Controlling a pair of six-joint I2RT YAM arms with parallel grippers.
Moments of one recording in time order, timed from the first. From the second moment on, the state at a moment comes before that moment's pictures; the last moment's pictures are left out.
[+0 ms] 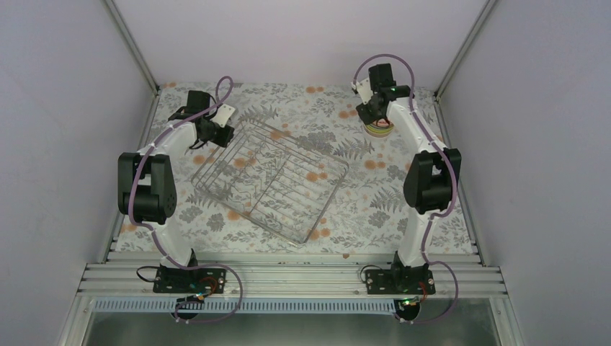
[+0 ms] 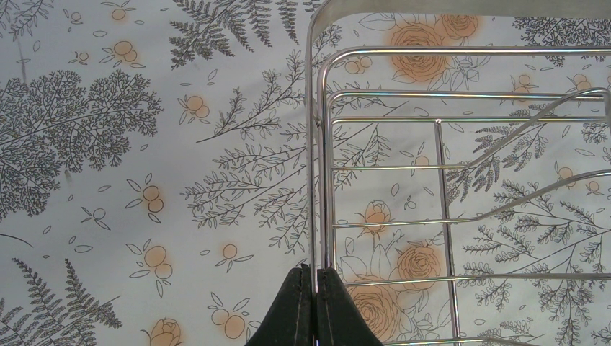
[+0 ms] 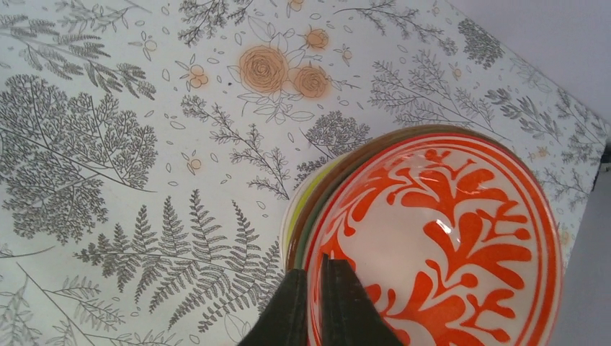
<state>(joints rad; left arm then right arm) -0.06 1.81 1.33 -0.54 0.33 0.33 0.19 1.99 1.83 -0.82 0.10 -0.39</state>
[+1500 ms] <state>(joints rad) 0.19 1.26 1.09 -0.43 0.12 0.28 0.18 1.24 1.02 -0.54 -0.51 -0.47</state>
